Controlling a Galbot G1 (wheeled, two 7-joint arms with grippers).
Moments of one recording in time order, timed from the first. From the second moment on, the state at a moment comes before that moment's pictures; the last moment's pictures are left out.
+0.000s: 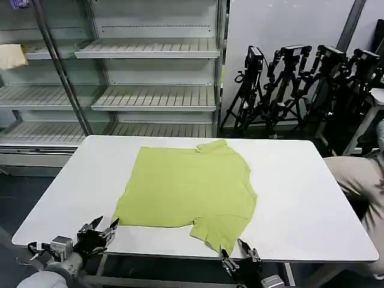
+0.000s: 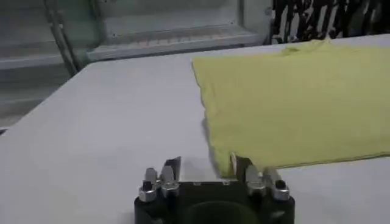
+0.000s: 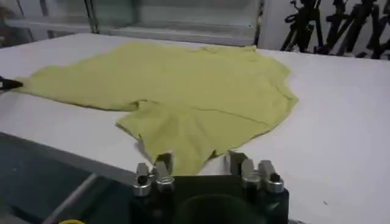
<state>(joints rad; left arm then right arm) 1.56 -1.00 -0.67 -2.12 -0.53 0.57 -0.03 -1.66 1.12 0.23 2.32 0.29 -0.54 0.23</state>
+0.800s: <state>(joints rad) 1.43 -0.97 -0.60 -2.12 -0.60 0.53 -0.06 -1.45 1.12 0.27 2.26 0.39 -0.51 0.21</state>
